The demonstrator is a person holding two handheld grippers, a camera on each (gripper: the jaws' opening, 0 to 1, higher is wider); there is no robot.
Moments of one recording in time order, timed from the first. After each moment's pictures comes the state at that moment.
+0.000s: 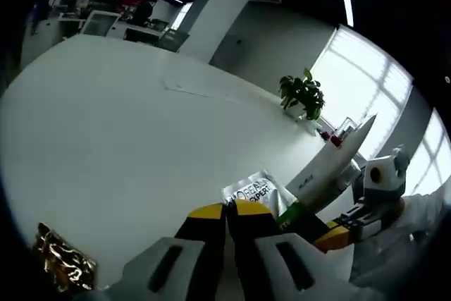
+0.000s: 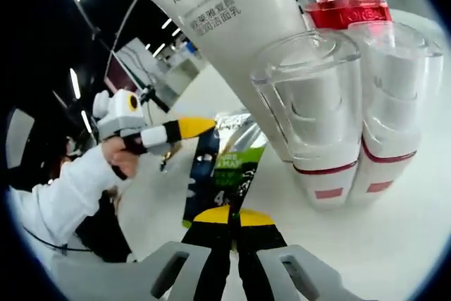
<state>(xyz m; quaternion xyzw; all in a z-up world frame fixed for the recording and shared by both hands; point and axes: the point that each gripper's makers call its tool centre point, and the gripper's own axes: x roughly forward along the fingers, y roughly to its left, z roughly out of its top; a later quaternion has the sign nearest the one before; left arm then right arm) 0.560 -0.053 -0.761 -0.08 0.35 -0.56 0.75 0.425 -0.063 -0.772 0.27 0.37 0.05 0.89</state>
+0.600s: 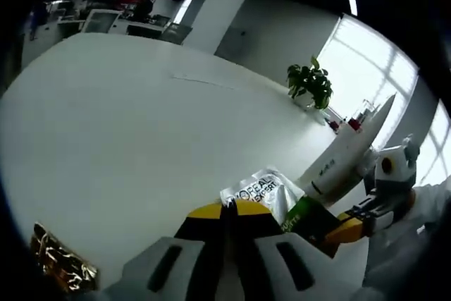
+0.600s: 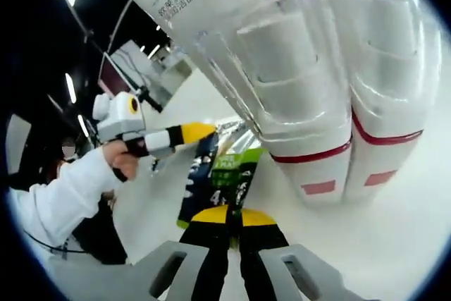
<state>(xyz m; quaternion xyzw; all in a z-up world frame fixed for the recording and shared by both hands) 0.565 -0.054 -0.783 -0.04 0.35 -0.55 0.75 0.425 -0.070 -0.787 0.28 0.37 0.04 0.88</state>
